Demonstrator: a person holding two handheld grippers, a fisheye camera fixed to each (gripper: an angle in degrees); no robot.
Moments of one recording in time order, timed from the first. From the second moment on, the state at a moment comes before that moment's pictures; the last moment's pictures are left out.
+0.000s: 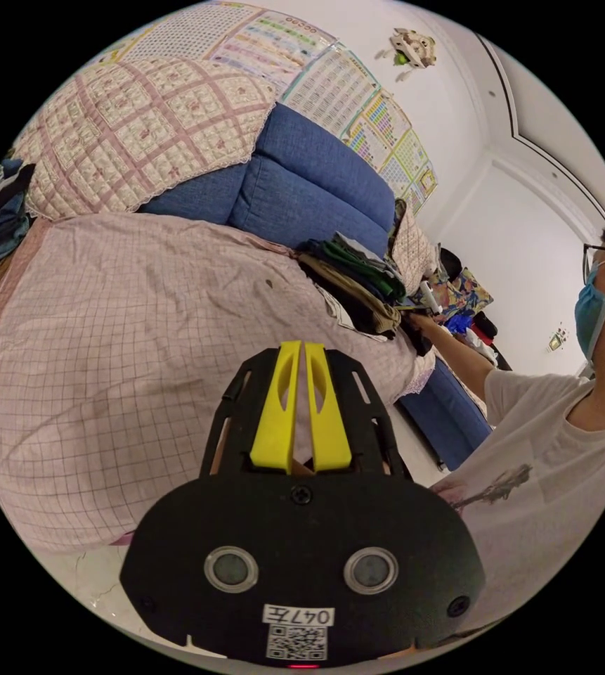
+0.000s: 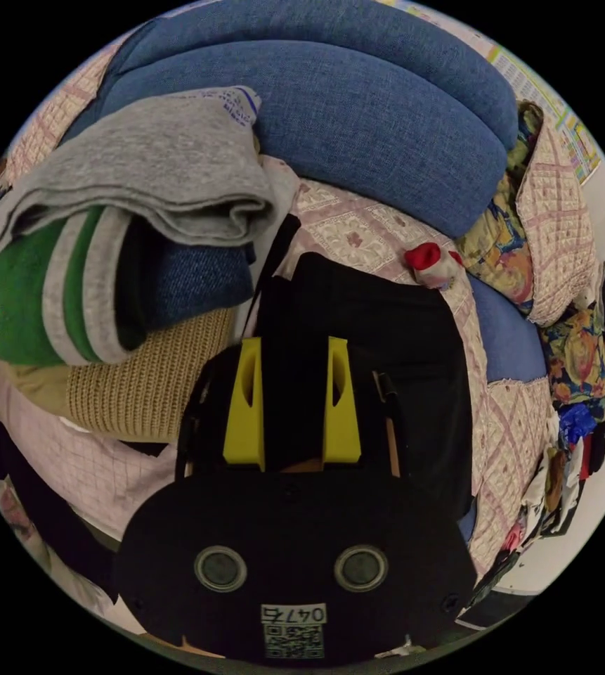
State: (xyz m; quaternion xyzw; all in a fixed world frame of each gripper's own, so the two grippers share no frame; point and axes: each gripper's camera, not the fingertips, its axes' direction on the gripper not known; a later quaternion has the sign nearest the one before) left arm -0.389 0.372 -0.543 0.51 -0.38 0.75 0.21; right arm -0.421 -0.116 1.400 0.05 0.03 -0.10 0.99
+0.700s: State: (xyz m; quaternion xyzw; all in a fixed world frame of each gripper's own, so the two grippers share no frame) left arm -0.294 0.581 -0.602 0.50 -0.39 0.74 0.21; right arm -0.380 -0.165 1.342 0.07 0.11 -0.08 0.99
